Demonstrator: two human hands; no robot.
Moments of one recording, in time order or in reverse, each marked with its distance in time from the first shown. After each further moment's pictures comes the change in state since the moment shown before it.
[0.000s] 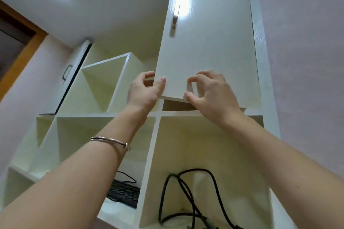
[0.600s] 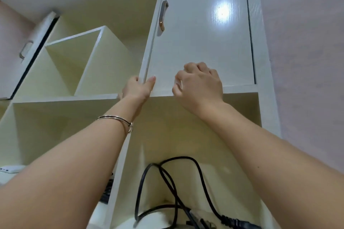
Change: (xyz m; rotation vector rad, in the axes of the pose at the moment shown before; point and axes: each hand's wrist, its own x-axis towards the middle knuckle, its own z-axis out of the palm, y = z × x) left_hand 0.039 -0.098 0.052 0.146 -0.017 -0.267; right_hand 0.003 0.032 0.049 -0.402 -0.084 -0.015
